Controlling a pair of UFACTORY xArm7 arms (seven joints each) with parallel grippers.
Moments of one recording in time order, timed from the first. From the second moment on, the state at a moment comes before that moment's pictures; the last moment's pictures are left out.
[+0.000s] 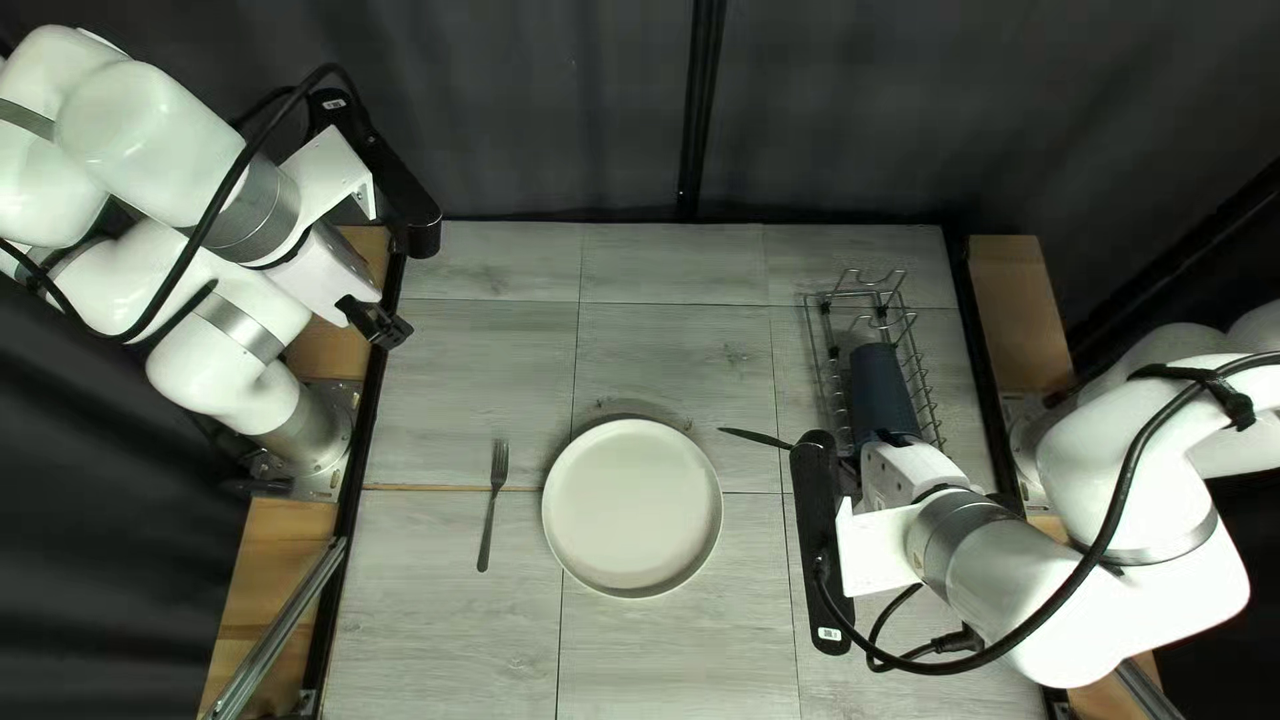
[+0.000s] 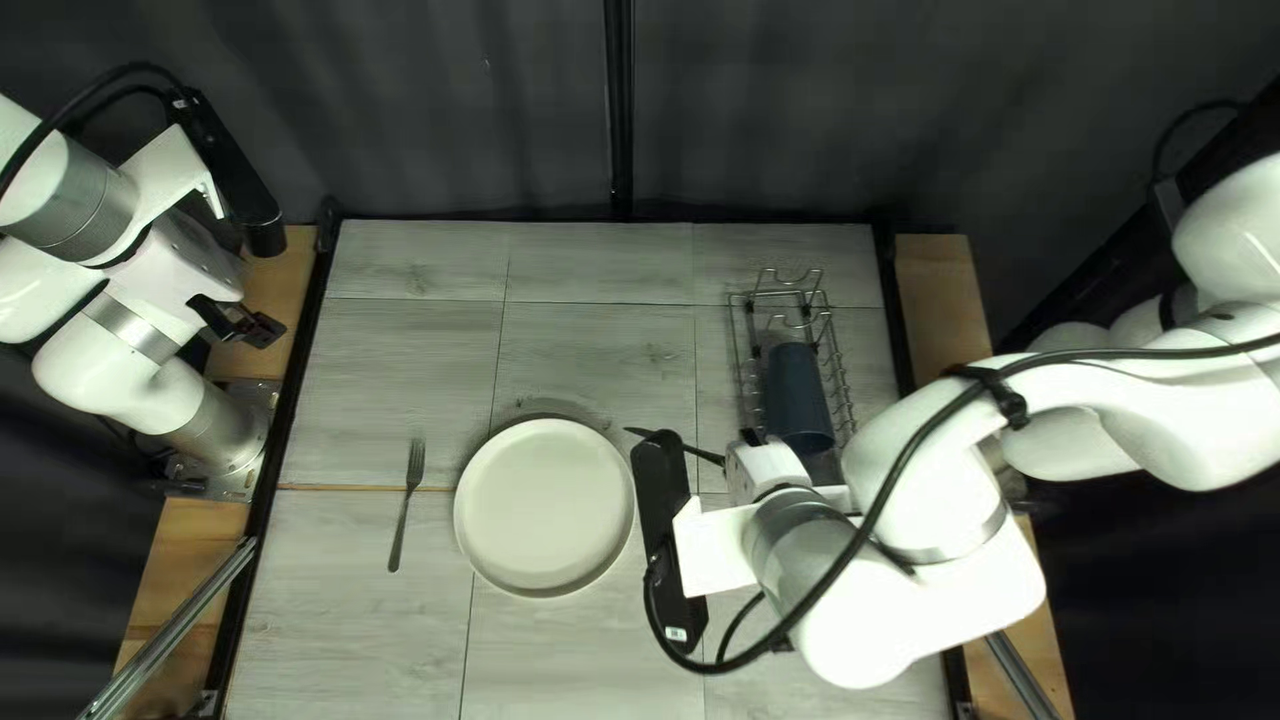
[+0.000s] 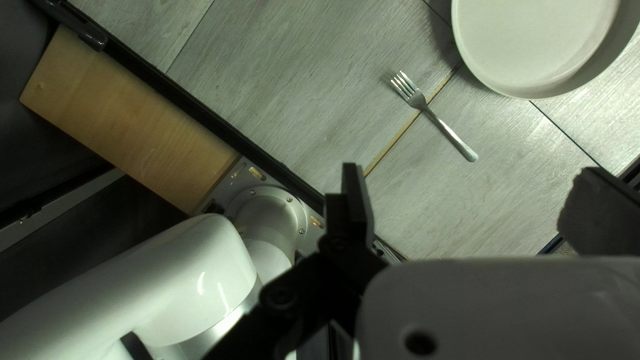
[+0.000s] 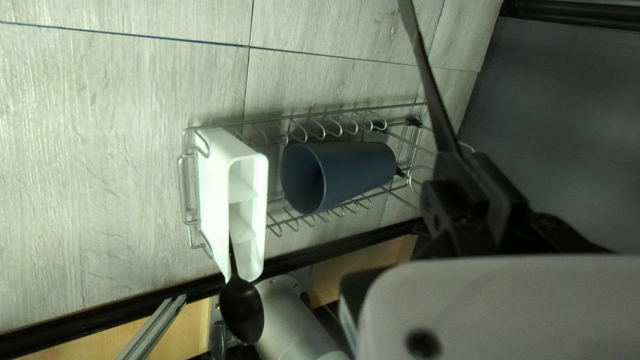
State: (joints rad) left arm -0.49 -1.01 0.16 0.83 0.33 1.71 -1.04; right arm -0.52 -0.23 1.05 1.20 -0.37 1.52 0.36
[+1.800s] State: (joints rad) left arm -0.77 -0.70 0.61 0.81 0.40 1.12 -0.48; right arm -0.52 -0.23 1.05 1.20 -0.37 1.52 0.36
